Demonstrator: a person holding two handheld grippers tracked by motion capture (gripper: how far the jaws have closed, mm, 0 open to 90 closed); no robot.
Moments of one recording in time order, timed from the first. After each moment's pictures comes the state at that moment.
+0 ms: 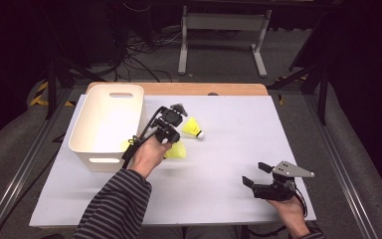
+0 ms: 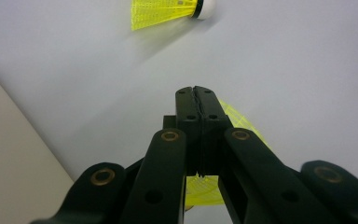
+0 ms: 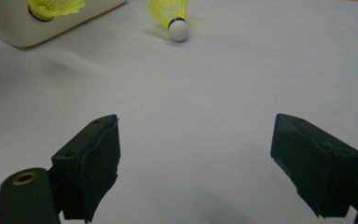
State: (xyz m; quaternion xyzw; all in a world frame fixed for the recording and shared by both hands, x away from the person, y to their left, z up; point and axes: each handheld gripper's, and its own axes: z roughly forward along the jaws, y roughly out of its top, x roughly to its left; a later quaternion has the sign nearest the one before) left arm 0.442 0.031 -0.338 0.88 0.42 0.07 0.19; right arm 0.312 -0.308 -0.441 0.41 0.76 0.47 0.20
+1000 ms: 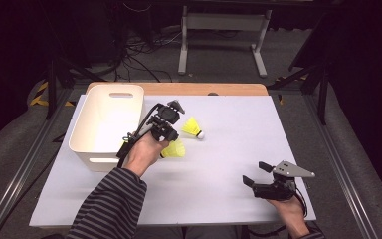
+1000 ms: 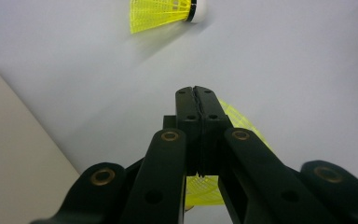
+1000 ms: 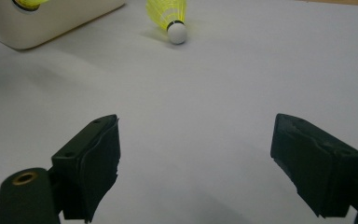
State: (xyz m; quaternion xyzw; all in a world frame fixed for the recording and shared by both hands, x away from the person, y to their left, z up) left arm 0.437 0.040 -0.322 0.88 0.41 0.06 0.21; right arm 0.312 -0.309 -0.440 0.41 0.75 0.47 0.20
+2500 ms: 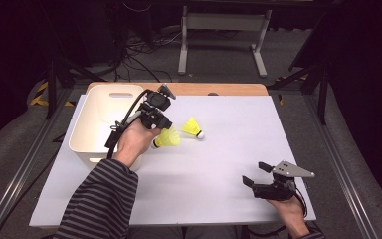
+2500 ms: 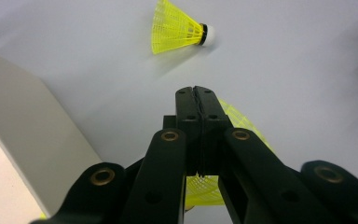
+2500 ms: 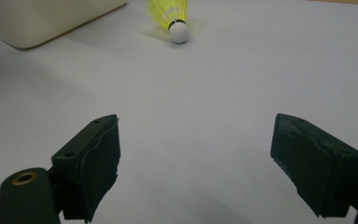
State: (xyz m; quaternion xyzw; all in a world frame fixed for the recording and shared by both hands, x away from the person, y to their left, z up) left arm 0.443 0.063 -0.283 0.87 0.43 0.06 0.24; right arm 0.312 -0.308 -0.441 0.40 0.76 0.47 0.20
